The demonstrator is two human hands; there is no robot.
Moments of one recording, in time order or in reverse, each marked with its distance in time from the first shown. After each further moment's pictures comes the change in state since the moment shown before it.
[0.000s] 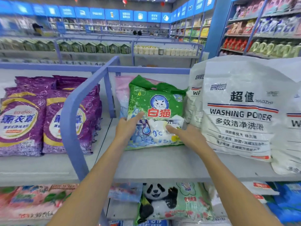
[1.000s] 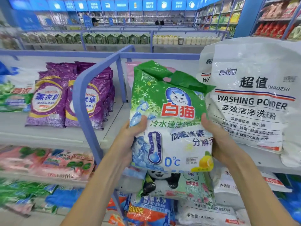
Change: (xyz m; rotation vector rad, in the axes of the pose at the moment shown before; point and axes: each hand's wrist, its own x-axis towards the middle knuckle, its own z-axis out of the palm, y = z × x) left_hand -0.144 -0.031 -0.020 -0.555 -0.295 0.052; right_hand -0.055 0.065 -0.035 0.946 -0.443 -0.191
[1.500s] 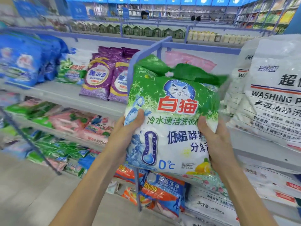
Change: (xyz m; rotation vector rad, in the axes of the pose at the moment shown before) left_hand -0.125 0.015 -0.060 0.038 0.289 0.144; right_hand -0.073 0.035 0.105 -0.057 0.055 -0.350
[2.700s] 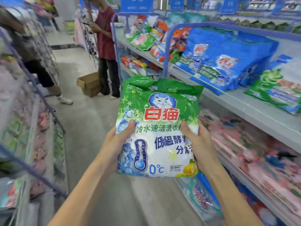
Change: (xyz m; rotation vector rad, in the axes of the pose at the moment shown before) left_hand -0.096 0.178 -0.631 -0.092 0.748 0.111; right_hand -0.104 0.163 0.696 0.096 -0.736 0.336
